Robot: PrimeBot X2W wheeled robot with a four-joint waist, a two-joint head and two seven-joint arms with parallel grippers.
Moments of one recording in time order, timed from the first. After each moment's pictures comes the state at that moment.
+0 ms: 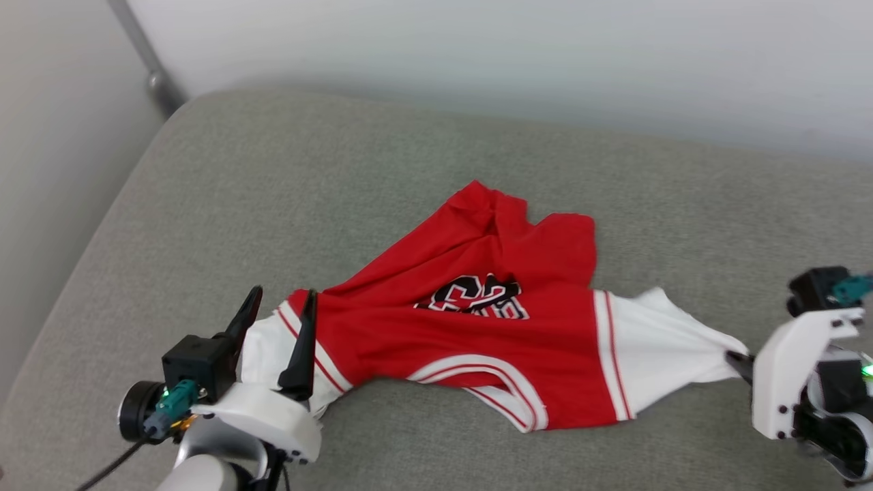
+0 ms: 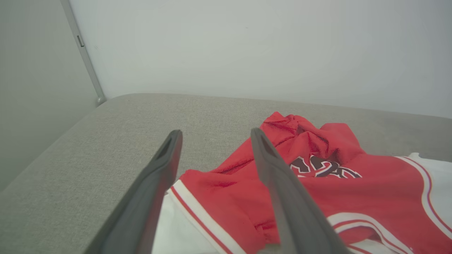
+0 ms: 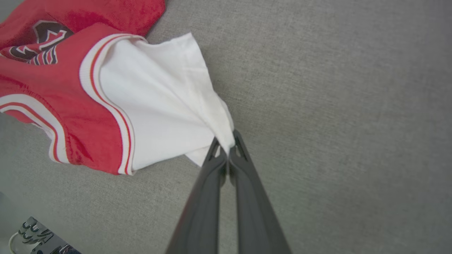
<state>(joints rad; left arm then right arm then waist) -0.17 0.46 -0.50 -0.01 -0.60 0.28 -0.17 -0.20 -0.30 -0.01 0.11 0.43 0.13 0.85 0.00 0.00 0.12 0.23</state>
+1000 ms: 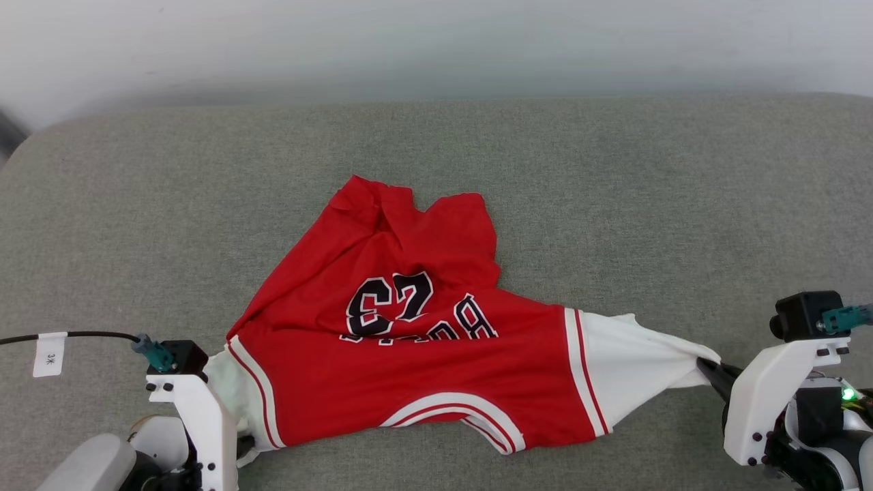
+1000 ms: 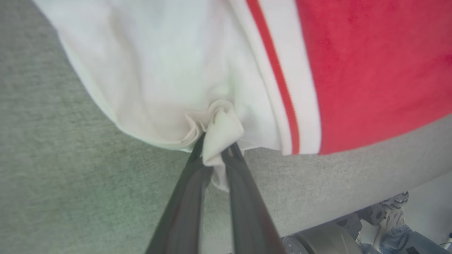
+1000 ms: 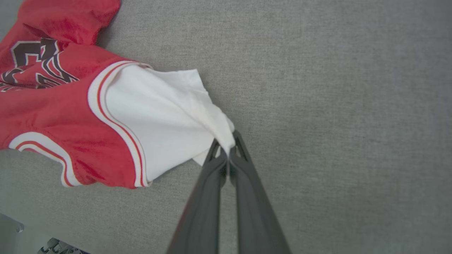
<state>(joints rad) -0.27 0.65 -0.58 0.30 -1.02 0.05 0.67 -0.08 -0.17 -0.06 -0.07 0.37 0.13 0.82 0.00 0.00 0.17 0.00</state>
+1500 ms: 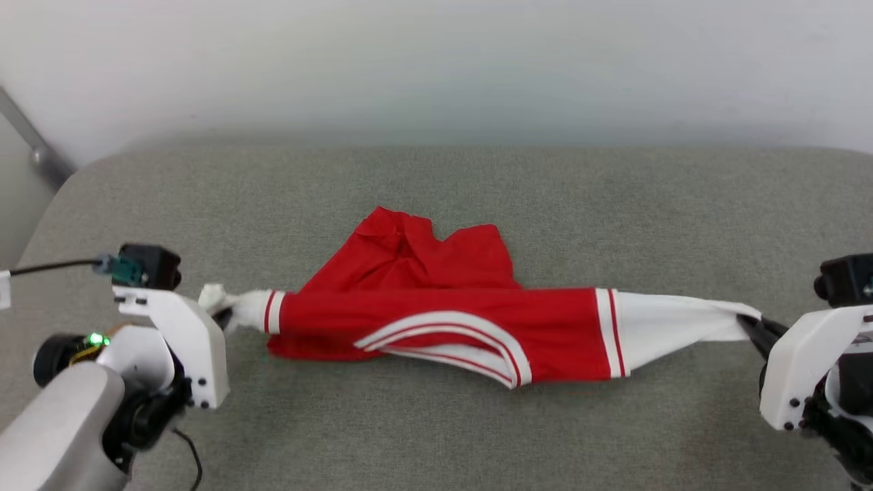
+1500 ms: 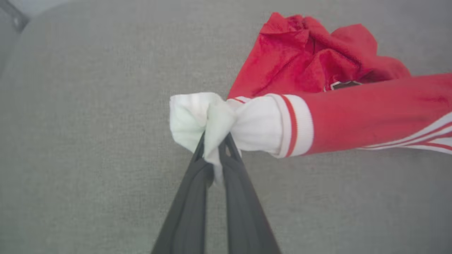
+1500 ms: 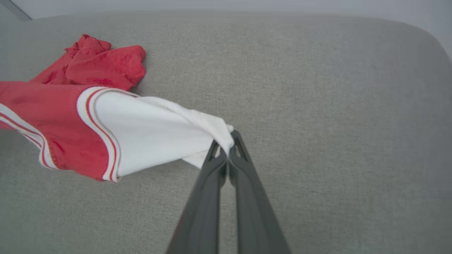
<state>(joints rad) -0.36 0.68 -0.53 0.18 -0.87 0.13 0.50 -0.13 -0.22 -0.08 -0.10 0.35 0.13 0.79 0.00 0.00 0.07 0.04</state>
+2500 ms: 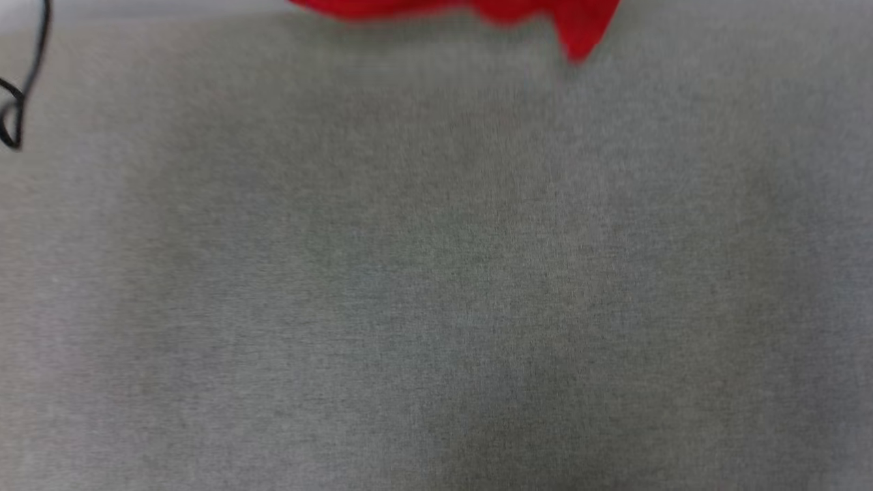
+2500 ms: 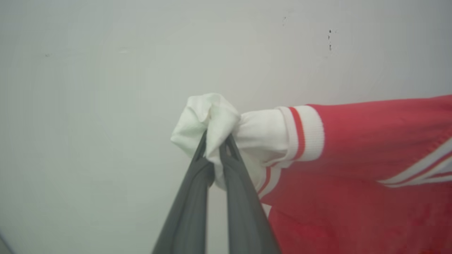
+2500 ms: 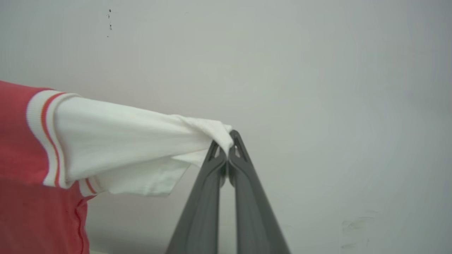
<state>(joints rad) -1.44 0.52 -0.44 0.60 -0.58 0.04 0.06 -1.32 -0.34 0.00 0.42 0.18 0.13 0.36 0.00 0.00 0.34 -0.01</state>
